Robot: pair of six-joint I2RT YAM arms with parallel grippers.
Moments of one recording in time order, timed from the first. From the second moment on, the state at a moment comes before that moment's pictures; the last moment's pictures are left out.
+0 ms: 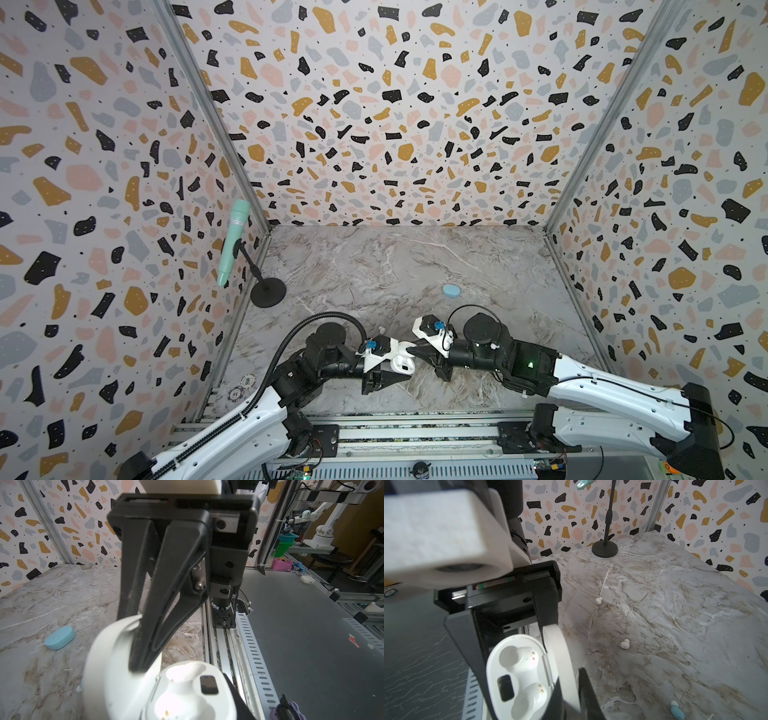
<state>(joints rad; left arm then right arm) -0.76 0.70 0.45 -0.04 0.73 0.18 1.13 1.00 0.79 -0.16 -0.18 -0.02</state>
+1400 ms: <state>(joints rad) -0.73 0.52 0.55 -0.08 -0.96 -0.27 0.80 1.60 1.12 0.13 -0.01 -0.01</state>
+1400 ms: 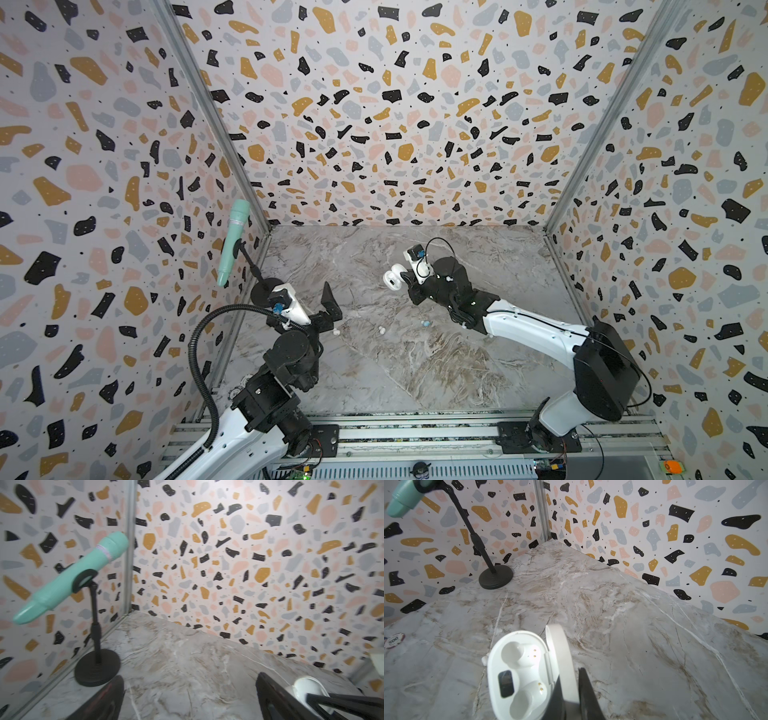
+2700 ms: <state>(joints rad) -0.59 0.66 0.56 -0.17 -1.06 -0.32 0.84 2.23 1.64 -0.10 -0.02 -0.63</state>
